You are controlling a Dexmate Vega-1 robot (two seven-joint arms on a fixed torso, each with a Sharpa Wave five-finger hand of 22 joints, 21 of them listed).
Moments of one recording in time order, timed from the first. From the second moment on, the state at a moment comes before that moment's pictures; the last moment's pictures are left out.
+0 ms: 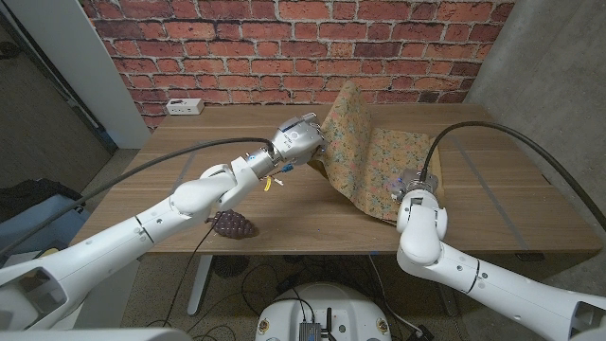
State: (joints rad) left arm 0.76 0.89 0.69 -1.98 1.19 -0.03 0.31; left_hand 1.32 0.15 0.30 -0.16 0.18 1.04 -0.03 0.45 0.42 1.04 -0.14 0.39 0.19 0.76 -0.08 0.42 0.44 0.30 0.00 0.74 0.19; right arm -0.84 -0.73 -0.96 -2.08 -1.12 -1.33 0.51; right_hand 0.77 0.18 0.20 -0.04 0.27 0.41 -0.13 0.19 0.19 0.27 -0.06 0.19 0.18 0.21 -0.04 0.19 0.18 0.44 0.01 0.19 0.17
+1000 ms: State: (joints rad) left arm 0.59 0.74 0.77 -1.90 1.22 -0.25 0.28; left_hand 1.32 0.15 0.30 -0.16 0.18 1.04 -0.02 0.45 0.41 1.03 -0.14 0.39 0.19 0.75 -0.08 0.43 0.47 0.29 0.00 0.76 0.19; right arm -0.79 -0.81 -1.04 -2.16 -0.85 -1.28 0.30; right_hand 0.77 0.18 0.20 -0.04 0.26 0.41 -0.13 0.19 0.19 0.27 -0.06 0.19 0.18 0.21 -0.04 0.19 0.18 0.45 0.00 0.19 0.17
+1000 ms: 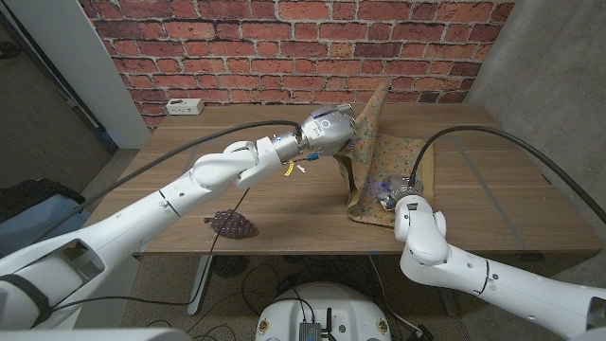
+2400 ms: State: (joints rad) left arm 0.30 0.44 1.03 -1.43 1.08 -0.40 0.44; left_hand 1.33 0.15 0.30 -0.16 0.18 1.04 -0.03 0.44 0.39 1.03 -0.14 0.42 0.19 0.74 -0.07 0.39 0.46 0.29 0.01 0.78 0.19; right arm -0.91 -0.91 -0.79 -2.30 -0.29 -1.31 -0.17; right_hand 0.68 0.12 0.19 0.00 0.22 0.37 -0.09 0.19 0.19 0.25 -0.03 0.19 0.18 0.24 -0.04 0.20 0.18 0.52 0.15 0.20 0.17
